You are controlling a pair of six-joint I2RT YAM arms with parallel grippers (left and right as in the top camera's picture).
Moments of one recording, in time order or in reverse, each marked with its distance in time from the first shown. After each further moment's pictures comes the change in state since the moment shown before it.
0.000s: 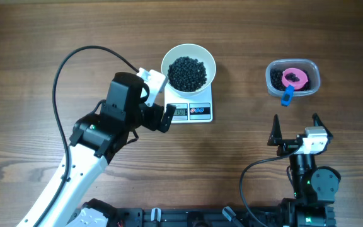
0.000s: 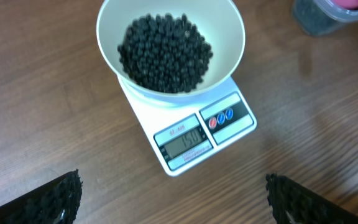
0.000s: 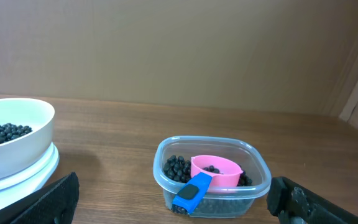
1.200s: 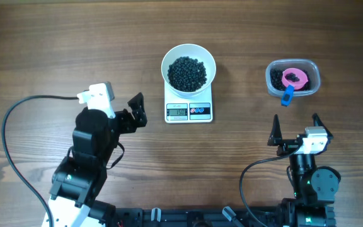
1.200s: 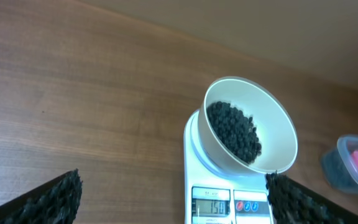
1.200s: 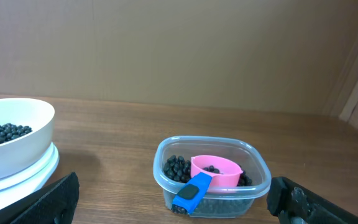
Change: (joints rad) left arm 0.145 -0.401 -0.356 0.318 -0.200 -0.445; right arm 0.000 0.000 0.000 0.000 0.000 0.000
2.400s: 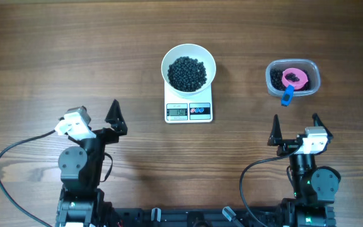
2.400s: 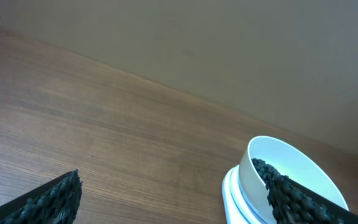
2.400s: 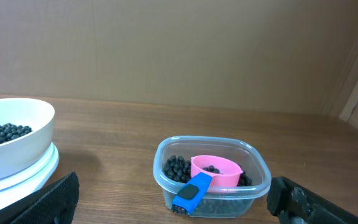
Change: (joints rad) left arm 0.253 -0.311 -0.407 0.409 0.071 0.066; right arm 0.000 0.000 0.000 0.000 0.000 0.000
